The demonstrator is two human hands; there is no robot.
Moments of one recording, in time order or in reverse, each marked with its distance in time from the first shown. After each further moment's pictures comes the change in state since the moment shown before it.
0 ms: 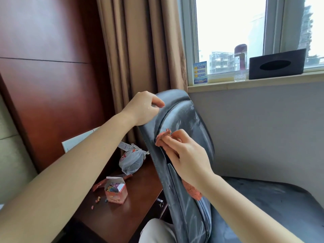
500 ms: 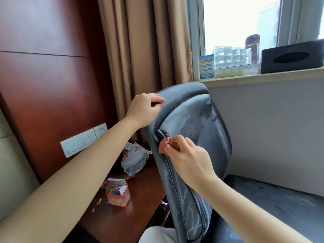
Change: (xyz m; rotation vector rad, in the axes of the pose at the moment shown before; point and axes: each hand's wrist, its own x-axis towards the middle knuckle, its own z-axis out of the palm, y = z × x) left_hand 0.022 -0.040 0.034 -0.094 0.166 -0.057; right_hand 0.008 0.031 0.047 -0.369 0.027 -0.189
